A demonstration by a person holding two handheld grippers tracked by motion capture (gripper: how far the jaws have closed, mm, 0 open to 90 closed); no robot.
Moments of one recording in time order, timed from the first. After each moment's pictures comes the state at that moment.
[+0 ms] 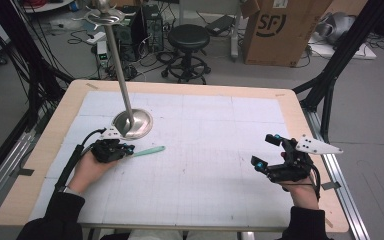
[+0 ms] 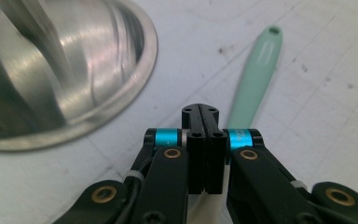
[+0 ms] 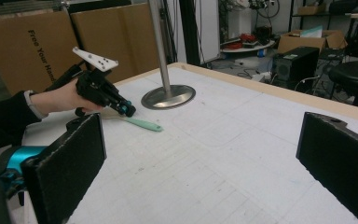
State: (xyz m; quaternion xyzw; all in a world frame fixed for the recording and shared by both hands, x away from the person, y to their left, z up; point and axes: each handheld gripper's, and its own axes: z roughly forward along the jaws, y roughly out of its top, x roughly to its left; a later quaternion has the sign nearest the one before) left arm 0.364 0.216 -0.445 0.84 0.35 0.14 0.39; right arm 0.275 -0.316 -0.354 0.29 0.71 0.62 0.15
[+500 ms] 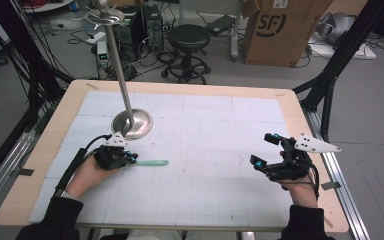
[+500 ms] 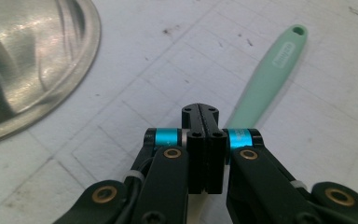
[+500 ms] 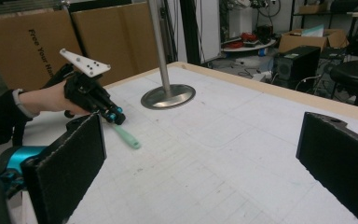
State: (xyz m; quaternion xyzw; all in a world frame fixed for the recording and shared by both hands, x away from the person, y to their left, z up) left arm 0.341 0.202 -0.438 0.87 0.30 0.12 0.37; right arm 0.280 -0.315 -0.355 0.29 0.71 0.62 0.15
